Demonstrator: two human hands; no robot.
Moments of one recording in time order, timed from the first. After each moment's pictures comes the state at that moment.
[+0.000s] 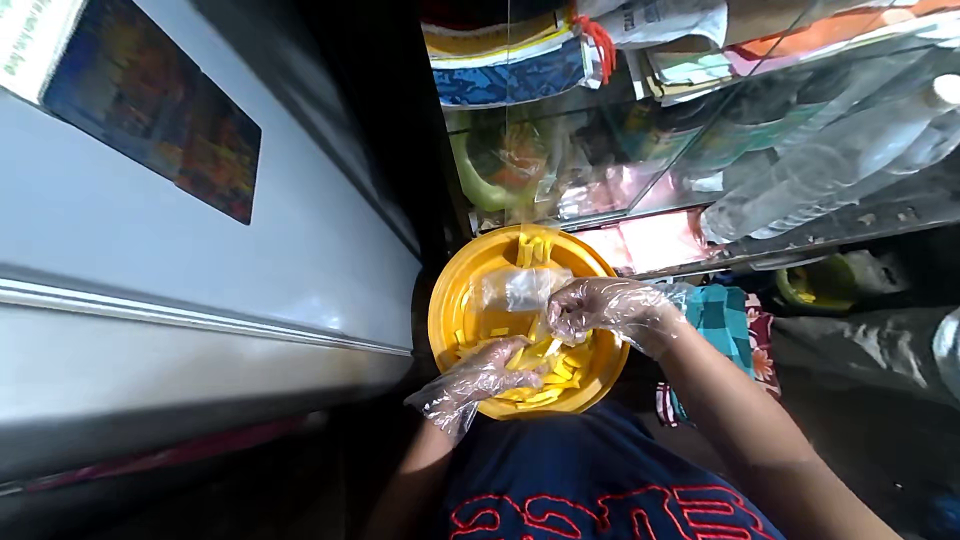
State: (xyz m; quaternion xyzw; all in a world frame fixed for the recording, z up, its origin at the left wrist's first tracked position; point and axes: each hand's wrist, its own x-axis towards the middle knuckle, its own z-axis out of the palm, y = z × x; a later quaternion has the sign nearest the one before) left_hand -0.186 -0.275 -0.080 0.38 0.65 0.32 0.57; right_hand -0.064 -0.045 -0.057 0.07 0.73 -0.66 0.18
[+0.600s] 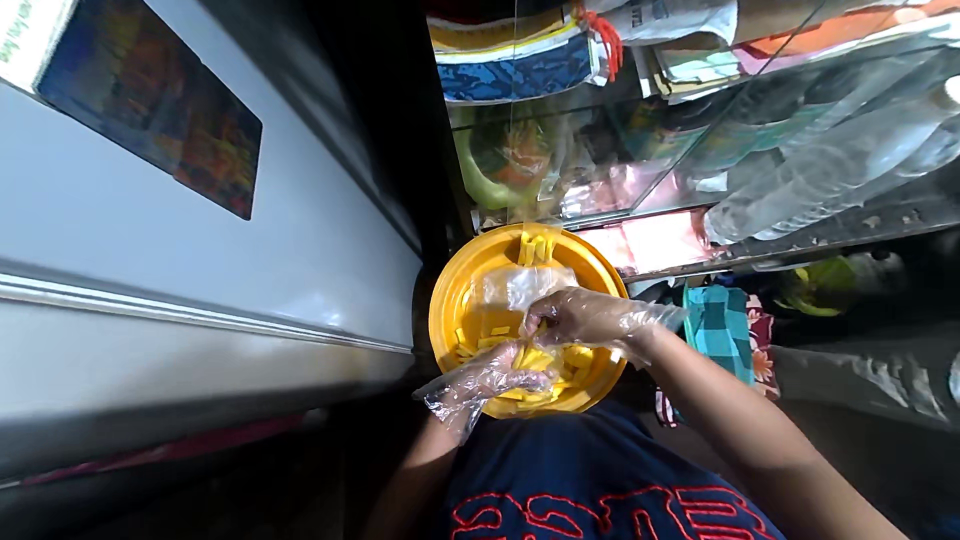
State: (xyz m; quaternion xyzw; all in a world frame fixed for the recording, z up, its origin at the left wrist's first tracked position) left_hand -0.176 -0.279 -0.103 0.32 0.55 0.46 0.62; right_hand -0.089 -0.078 -0.035 0.07 0.83 -0.49 0.23
